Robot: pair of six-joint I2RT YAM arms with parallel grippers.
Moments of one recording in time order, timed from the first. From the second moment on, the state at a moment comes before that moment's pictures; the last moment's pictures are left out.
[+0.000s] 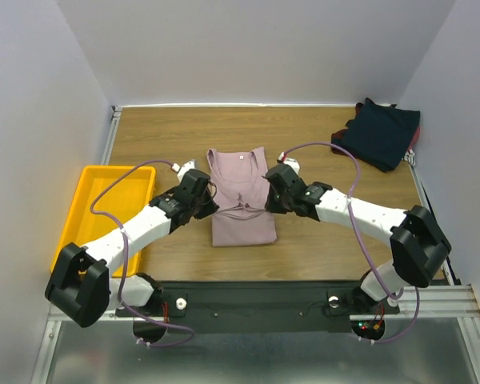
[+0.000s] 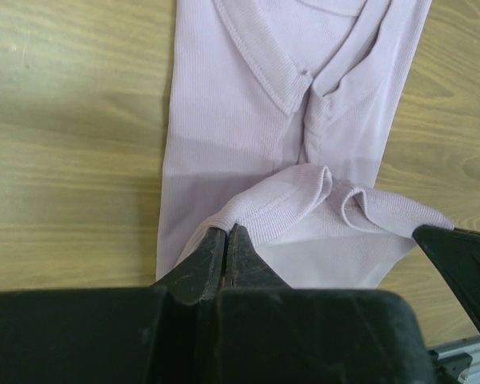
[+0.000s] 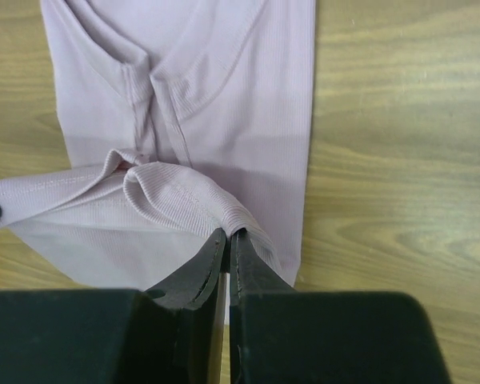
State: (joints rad) left arm -0.60 1.21 0.74 -0.36 -0.15 -0.89; right arm 0.79 1.51 1.00 -0.38 0.24 0.79
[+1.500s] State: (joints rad) left arm -0.39 1.47 1.02 -0.16 -0.10 -0.78; right arm 0.59 1.75 1.28 -0.25 0.13 0.63
